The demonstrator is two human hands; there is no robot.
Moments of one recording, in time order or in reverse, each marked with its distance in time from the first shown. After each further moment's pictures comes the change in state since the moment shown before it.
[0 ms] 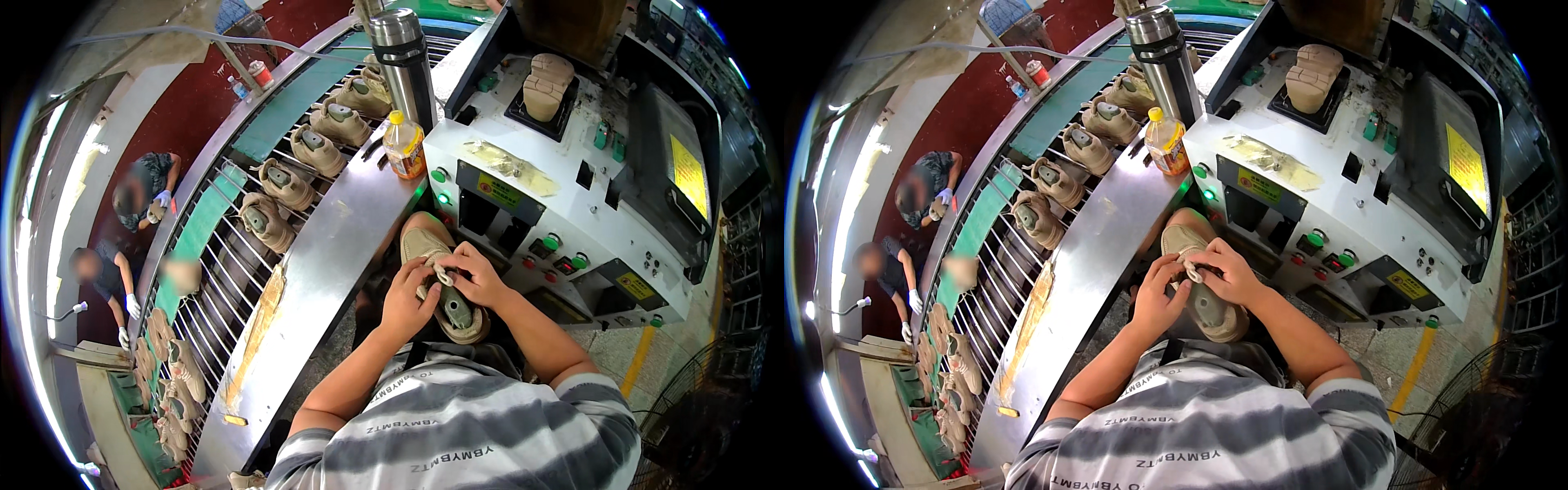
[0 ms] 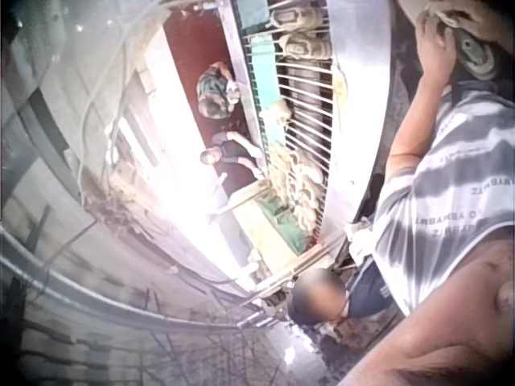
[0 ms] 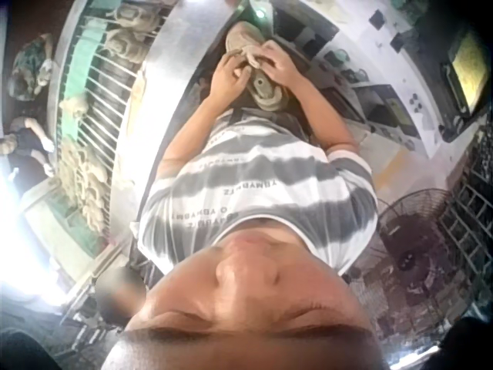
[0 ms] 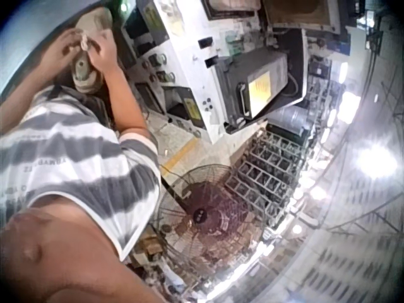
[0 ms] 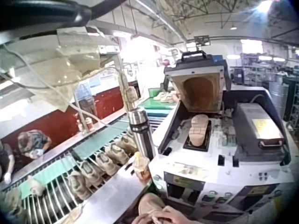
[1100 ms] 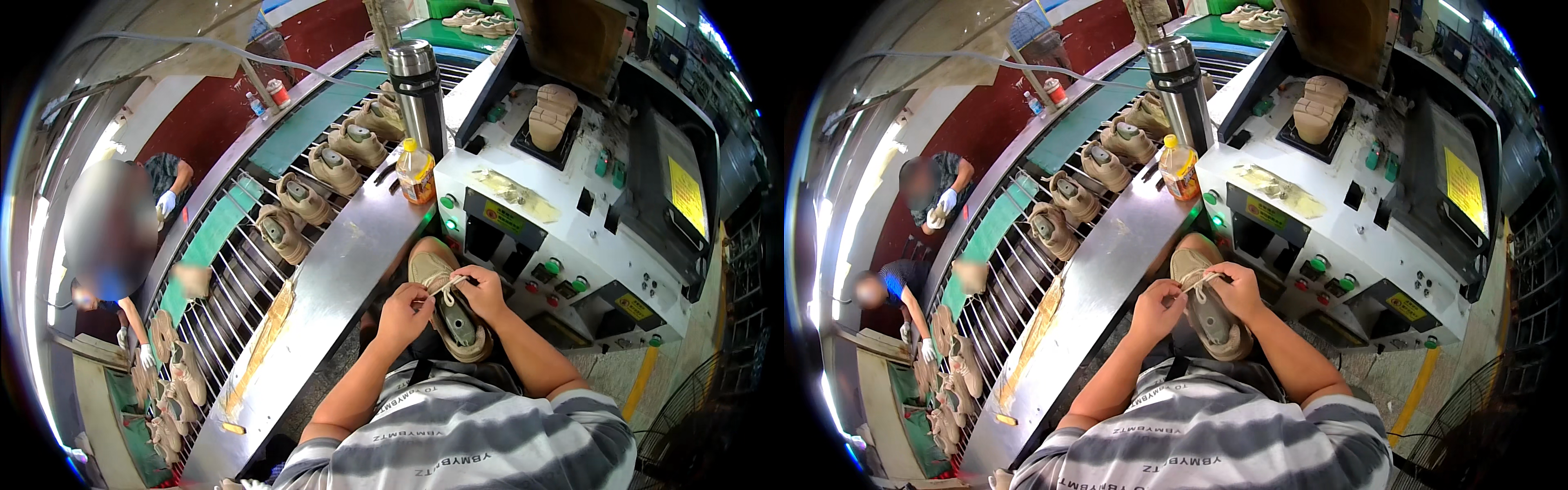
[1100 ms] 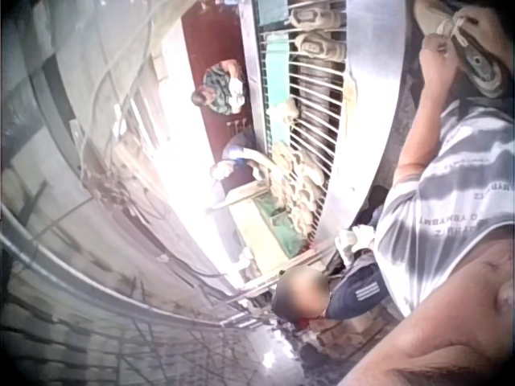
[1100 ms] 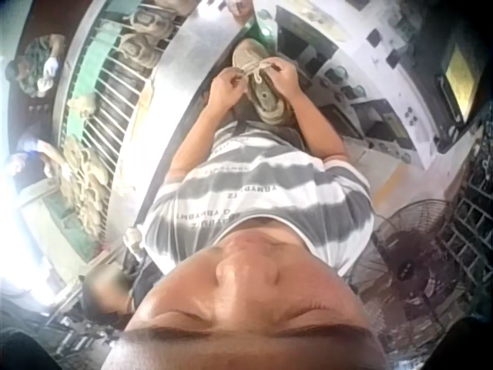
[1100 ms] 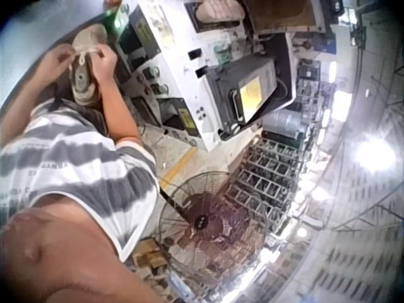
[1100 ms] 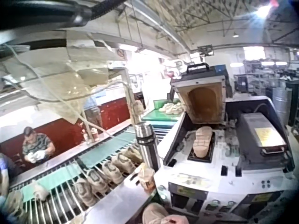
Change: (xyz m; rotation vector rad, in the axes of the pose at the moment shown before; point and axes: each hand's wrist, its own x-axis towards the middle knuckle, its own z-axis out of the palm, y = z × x) left_hand -0.002 0.006 -0.018 -0.080 0.020 -0.212; right_hand 0.001 -0.003 0.013 0.184 0.260 0.314
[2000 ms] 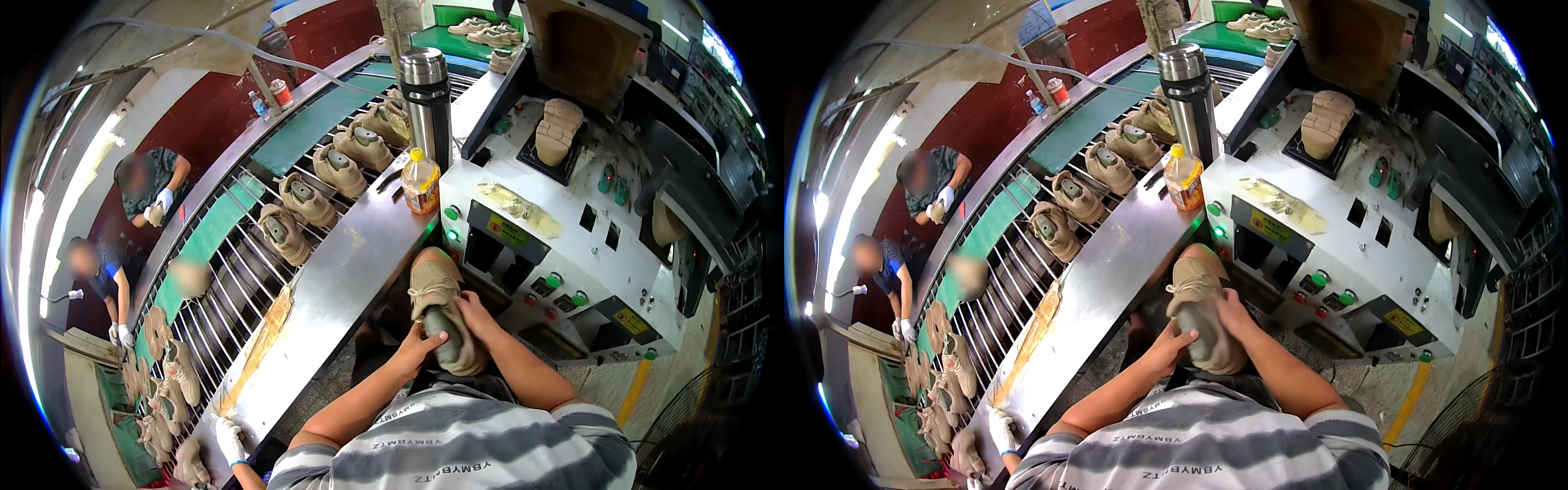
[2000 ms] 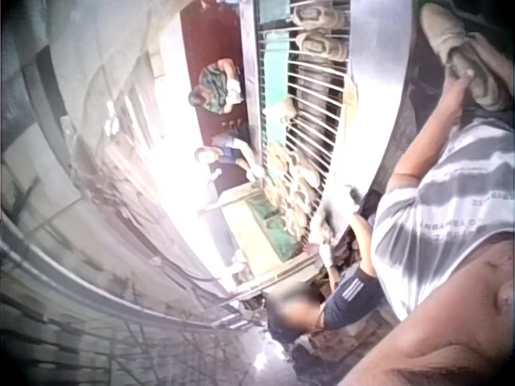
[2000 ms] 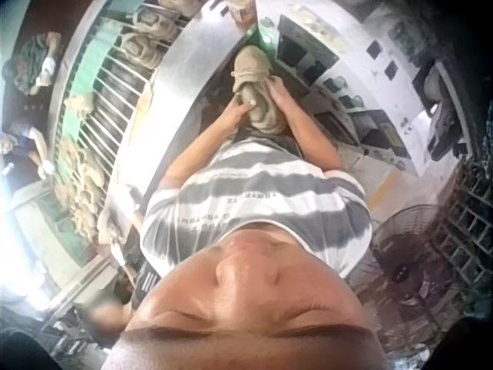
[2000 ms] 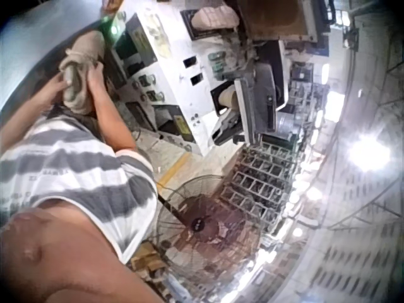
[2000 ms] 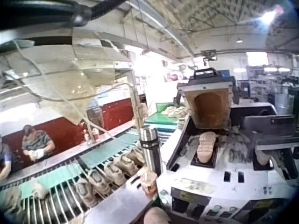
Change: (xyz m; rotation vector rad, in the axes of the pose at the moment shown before) left_hand -0.042 -0.034 0.030 -0.923 -0.225 -0.555; right_hand -0.016 0.025 0.017 -0.051 -0.051 0.717
